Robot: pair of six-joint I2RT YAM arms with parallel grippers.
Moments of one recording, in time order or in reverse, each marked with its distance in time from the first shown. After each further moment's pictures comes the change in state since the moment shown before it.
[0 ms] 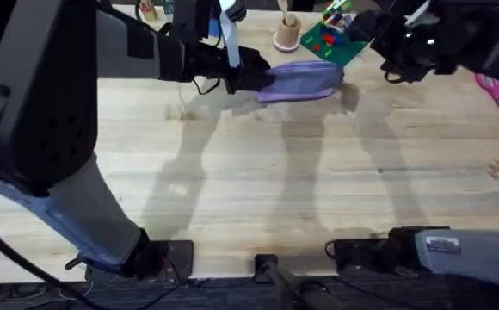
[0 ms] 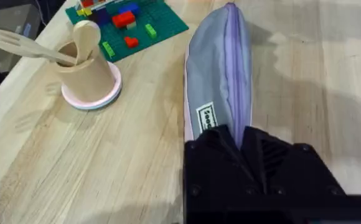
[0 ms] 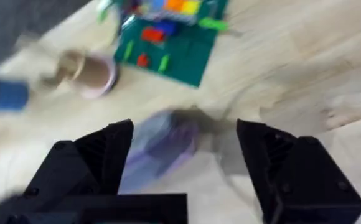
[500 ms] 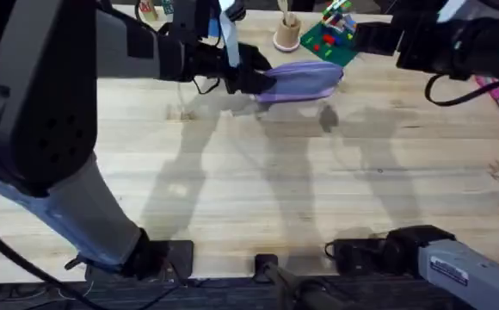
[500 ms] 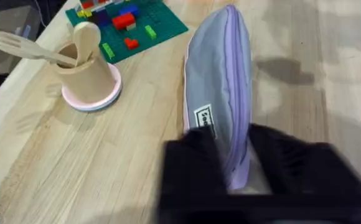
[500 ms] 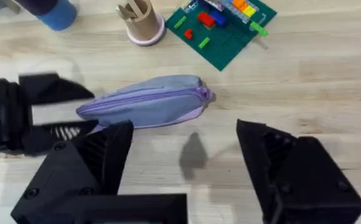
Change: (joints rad) left arm 0.001 0.000 0.000 0.000 0.005 0.000; right arm 0.100 -0.382 0.000 -0.281 -0.050 -0.373
